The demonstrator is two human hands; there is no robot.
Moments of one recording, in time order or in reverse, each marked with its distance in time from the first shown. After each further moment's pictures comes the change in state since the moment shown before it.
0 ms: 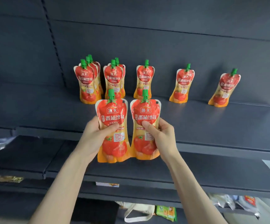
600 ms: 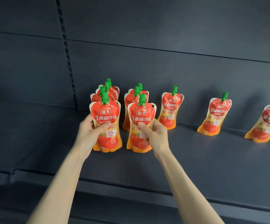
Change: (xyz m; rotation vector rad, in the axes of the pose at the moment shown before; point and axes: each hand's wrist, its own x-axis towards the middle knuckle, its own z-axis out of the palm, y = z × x) left_hand 0.172 0.001 -0.106 0.004 0.161 0.169; right_hand 0.176 0.030 0.101 -0.015 -0.013 -0.084
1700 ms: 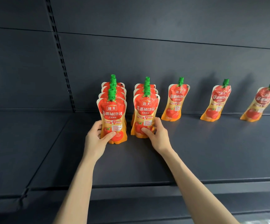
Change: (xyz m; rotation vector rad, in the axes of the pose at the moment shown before) left_hand 0.032 -0.058 -0.050 0.175 -0.116 0.086; right_hand 0.009 0.052 0.036 -0.528 0.120 0.021
